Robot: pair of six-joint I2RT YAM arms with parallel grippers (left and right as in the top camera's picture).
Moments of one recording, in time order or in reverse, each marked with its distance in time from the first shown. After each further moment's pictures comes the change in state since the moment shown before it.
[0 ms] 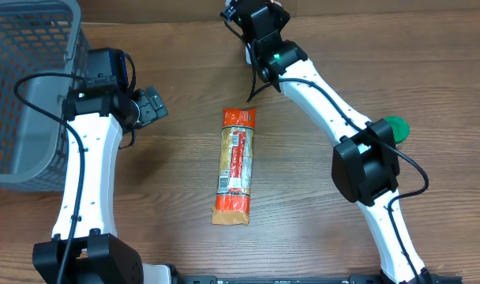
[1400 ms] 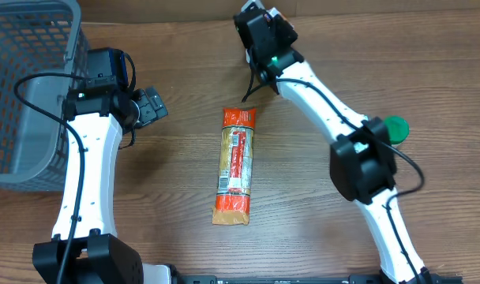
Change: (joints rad) left arm 0.000 0.000 0.000 0.000 0.000 0.000; right arm 0.005 0.000 -0.003 -0.227 0.140 0.368
